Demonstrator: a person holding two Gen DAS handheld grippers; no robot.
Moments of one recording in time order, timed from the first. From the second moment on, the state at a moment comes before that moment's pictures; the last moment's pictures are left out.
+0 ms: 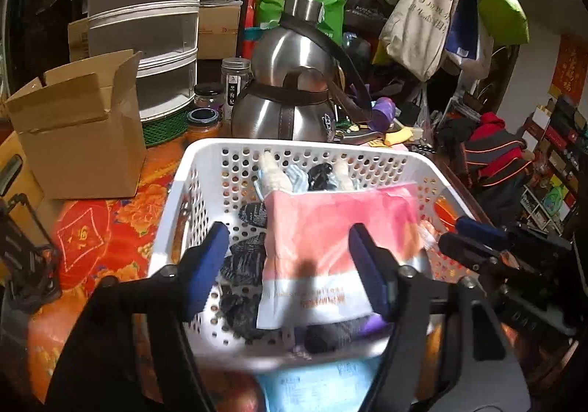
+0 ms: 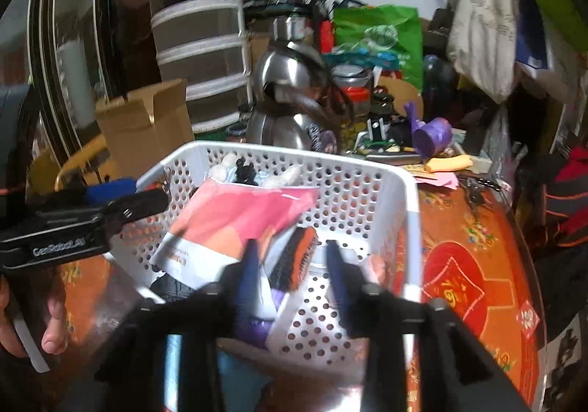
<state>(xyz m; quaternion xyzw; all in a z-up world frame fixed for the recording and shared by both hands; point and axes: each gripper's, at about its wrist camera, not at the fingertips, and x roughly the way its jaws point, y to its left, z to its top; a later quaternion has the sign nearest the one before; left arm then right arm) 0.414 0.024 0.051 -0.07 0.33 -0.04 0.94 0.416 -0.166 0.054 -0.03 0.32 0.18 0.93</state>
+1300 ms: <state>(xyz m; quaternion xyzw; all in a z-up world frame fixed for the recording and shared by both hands) 0.284 0.018 -0.069 -0.08 0.44 -0.09 0.89 0.316 -0.151 -0.055 0.01 0.44 0.22 0.87</state>
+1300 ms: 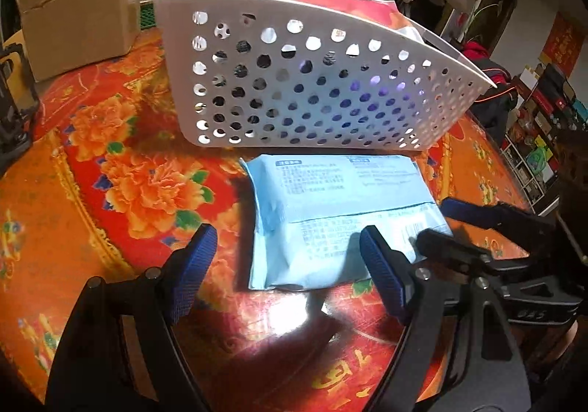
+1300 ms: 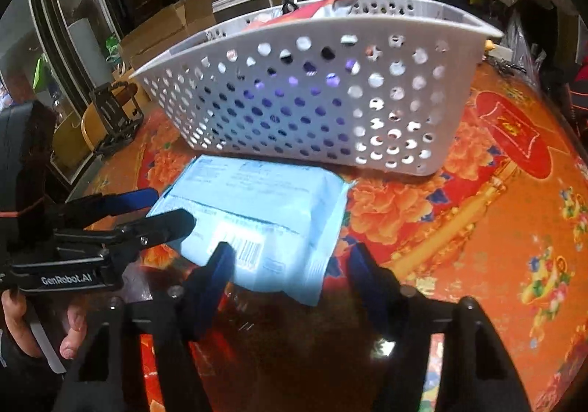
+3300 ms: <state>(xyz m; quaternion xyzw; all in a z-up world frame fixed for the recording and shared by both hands) 0.315 -0.004 0.125 -0.04 0.29 -0.09 0.95 0.374 -0.138 0.115 -0.05 0.29 0.21 0.93</state>
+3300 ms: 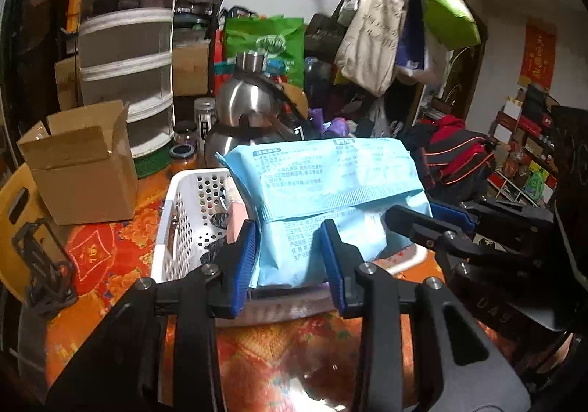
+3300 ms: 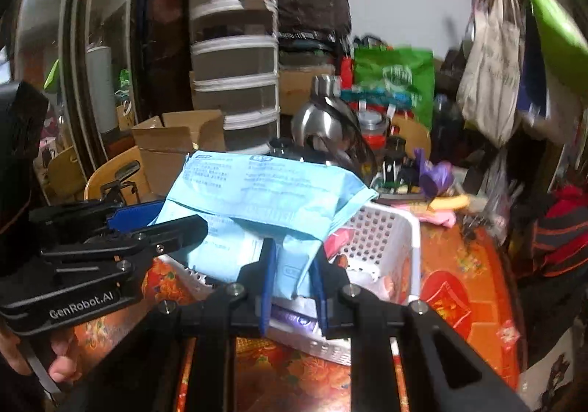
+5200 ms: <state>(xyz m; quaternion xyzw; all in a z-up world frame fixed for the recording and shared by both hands) 0.013 -0.028 0.124 -0.01 0.23 -0.03 0.97 0.092 -0.189 0.115 -0.02 0.24 0.12 0.96</state>
